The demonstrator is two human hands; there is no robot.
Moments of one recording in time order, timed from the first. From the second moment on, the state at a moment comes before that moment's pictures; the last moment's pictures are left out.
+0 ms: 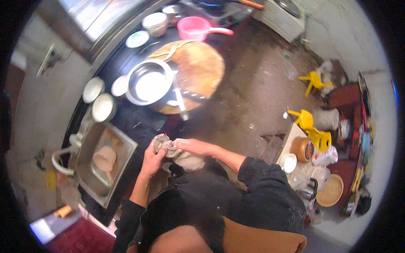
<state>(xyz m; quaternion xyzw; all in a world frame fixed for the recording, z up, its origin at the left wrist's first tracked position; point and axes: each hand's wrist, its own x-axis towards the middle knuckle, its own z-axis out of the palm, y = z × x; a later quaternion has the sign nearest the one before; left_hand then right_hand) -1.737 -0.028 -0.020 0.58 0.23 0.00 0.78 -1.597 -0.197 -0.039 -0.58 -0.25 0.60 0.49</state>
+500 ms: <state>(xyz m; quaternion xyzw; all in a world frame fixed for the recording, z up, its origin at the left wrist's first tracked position) -1.380 -0.249 -0.041 0.64 0.11 -0.10 0.76 -1.401 -0.519 -0.046 -0.46 0.10 0.08 0.88</state>
